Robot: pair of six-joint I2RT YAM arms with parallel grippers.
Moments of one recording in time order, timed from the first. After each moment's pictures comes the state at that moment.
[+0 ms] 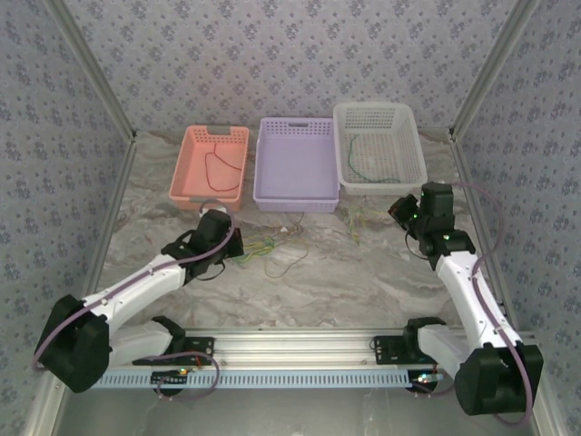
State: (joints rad) left arm -0.60 1.13 0.61 -0.31 -0.12 -0.70; right arm 0.06 0.99 0.76 -0.41 -0.11 0.82
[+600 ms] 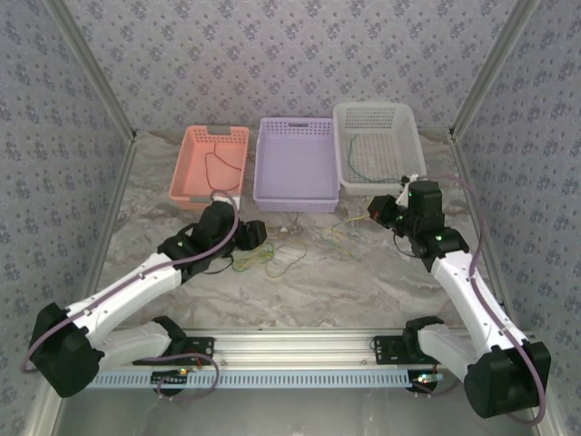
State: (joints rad) left arm -0.72 1.08 0.80 -0.36 -0.04 -0.68; right arm 0.21 0.98 0.79 -0.36 -0.30 0.69
